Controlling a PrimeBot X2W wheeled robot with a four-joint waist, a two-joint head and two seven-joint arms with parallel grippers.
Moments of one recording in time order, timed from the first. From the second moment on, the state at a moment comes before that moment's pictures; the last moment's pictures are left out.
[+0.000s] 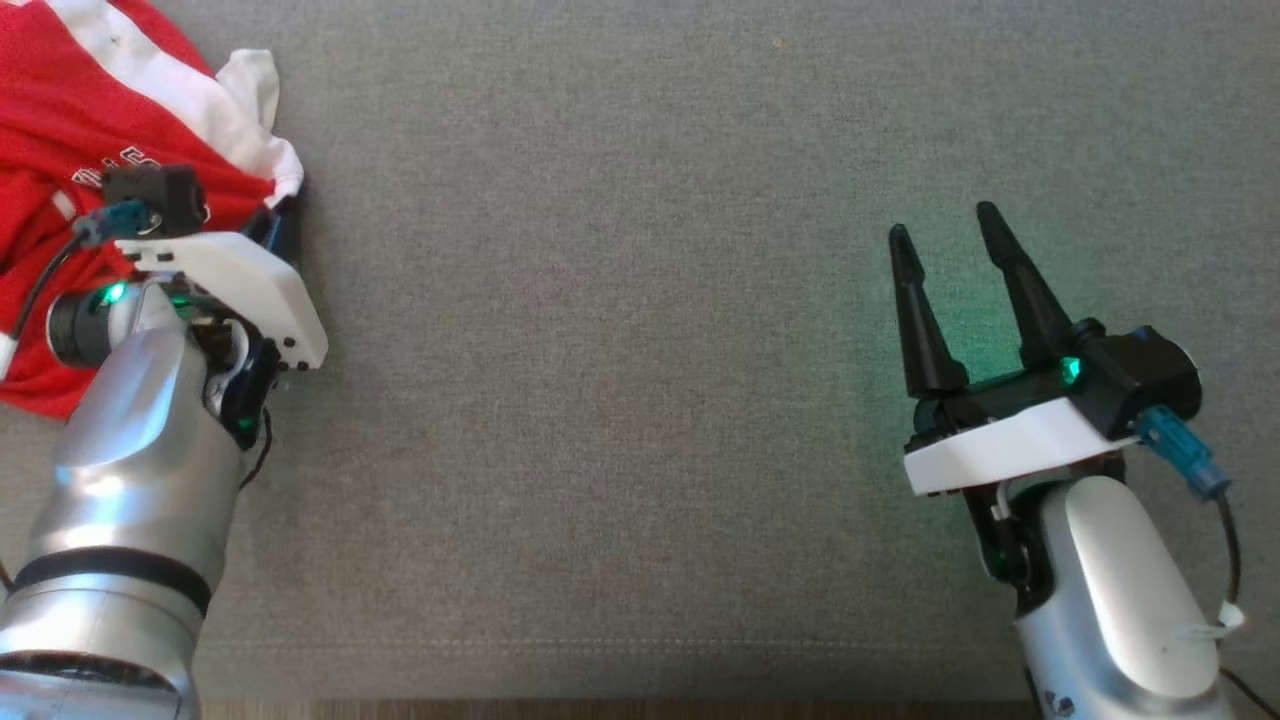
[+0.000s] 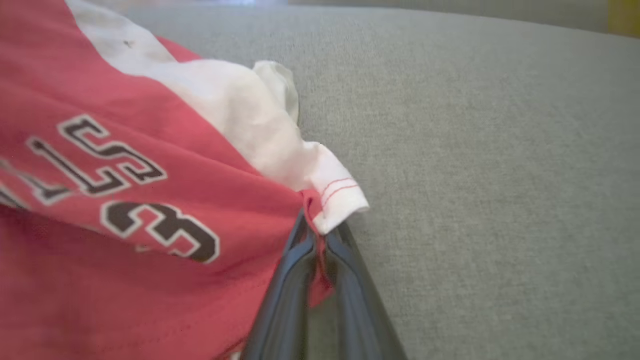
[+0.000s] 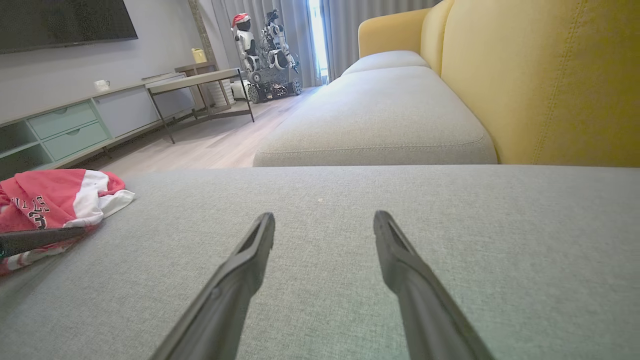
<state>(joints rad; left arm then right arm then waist) -0.84 0.22 -0.36 1.09 -0.43 -0.13 -0.11 -0.26 -0.05 0.17 0.13 0.13 0.13 -0.15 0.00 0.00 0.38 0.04</state>
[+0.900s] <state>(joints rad) -0.61 0.34 -0.26 0.33 -0.35 0.01 -0.25 -0.16 -0.05 0.12 0.14 0.15 0.13 -0.15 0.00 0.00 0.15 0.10</state>
